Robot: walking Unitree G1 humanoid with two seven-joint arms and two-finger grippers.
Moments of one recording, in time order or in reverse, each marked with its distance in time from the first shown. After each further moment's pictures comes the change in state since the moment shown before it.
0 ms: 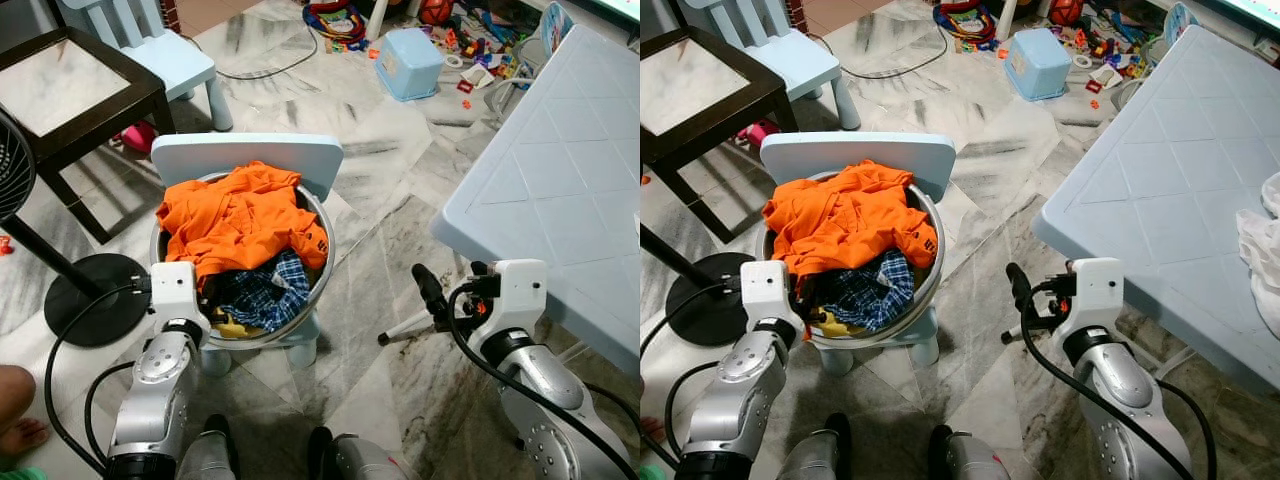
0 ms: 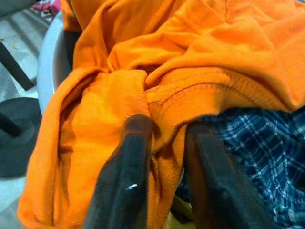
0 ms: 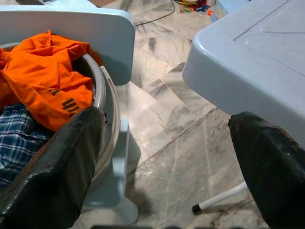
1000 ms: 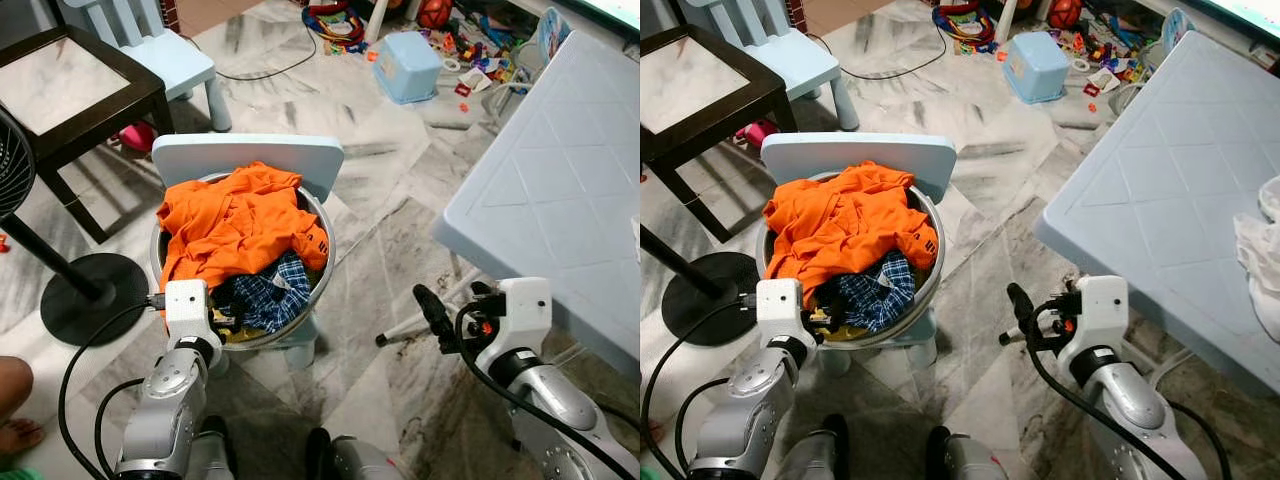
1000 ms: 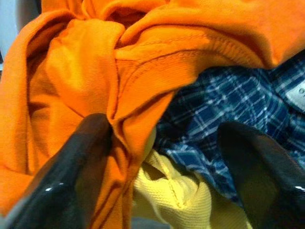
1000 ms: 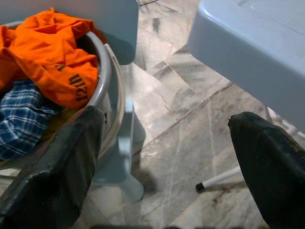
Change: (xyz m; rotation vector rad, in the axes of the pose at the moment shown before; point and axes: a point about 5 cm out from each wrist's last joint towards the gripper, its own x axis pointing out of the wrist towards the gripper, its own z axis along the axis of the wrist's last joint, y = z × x) left arm -0.011 -0.011 -0.020 -0.050 0.086 -0.052; right arm -0.019 -0.003 -0.010 0.026 0.081 0.019
